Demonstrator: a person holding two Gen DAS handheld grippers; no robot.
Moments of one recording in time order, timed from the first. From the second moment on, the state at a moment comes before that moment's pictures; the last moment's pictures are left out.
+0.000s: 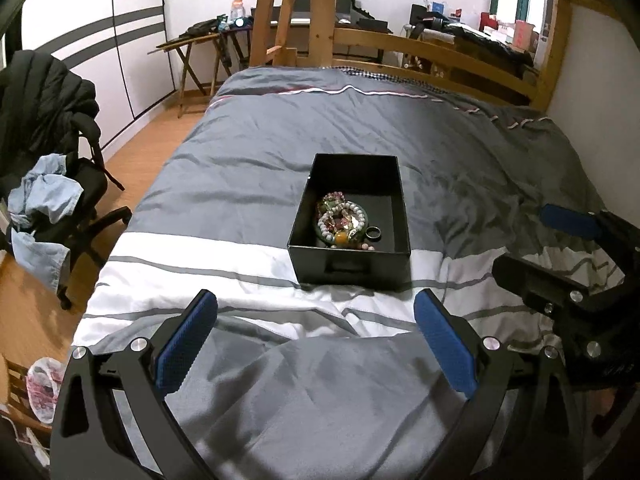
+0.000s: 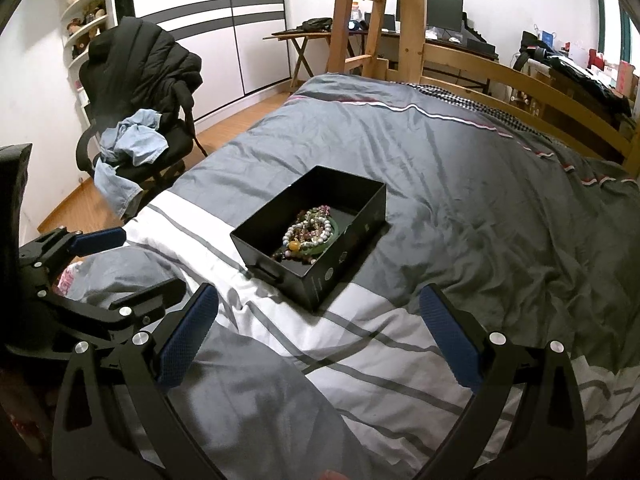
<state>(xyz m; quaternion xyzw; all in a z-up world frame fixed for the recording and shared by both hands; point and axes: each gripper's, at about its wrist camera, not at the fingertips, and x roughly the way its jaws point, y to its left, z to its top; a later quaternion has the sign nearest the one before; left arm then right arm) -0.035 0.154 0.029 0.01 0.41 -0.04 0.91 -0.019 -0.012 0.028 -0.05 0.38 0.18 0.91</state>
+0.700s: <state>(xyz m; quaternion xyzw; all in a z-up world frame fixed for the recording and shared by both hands) -0.035 0.165 0.025 0.00 0.42 -0.04 0.91 -0.019 -0.037 0.031 -0.03 0.36 0.22 0.91</state>
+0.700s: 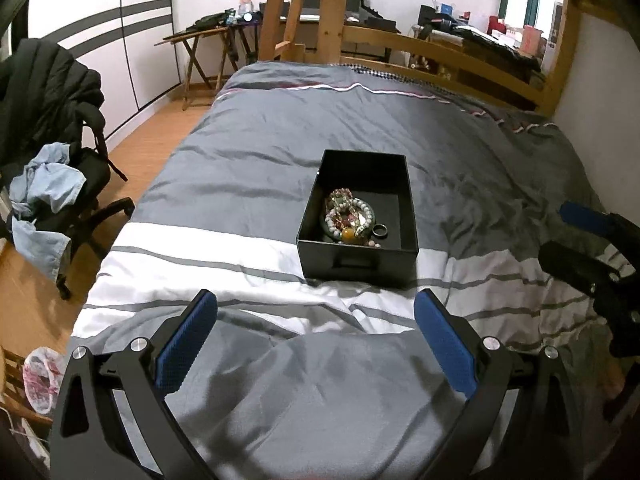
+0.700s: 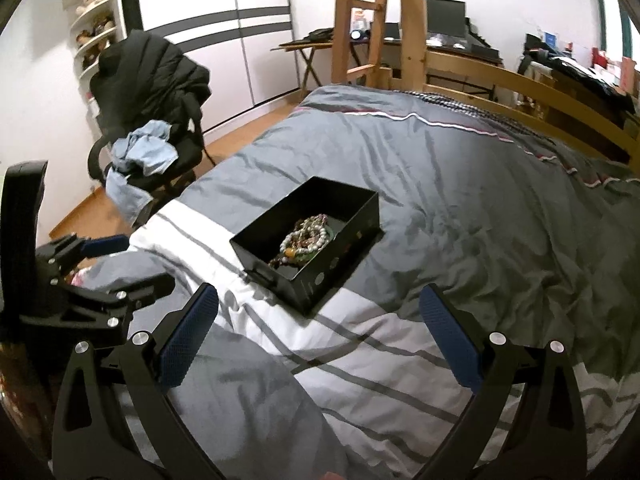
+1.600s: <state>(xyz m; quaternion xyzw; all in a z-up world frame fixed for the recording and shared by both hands) -0.033 0.158 0.018 0.02 0.43 -0.03 0.90 -0.025 -0.028 0.029 -0.05 0.36 0.23 0.90</state>
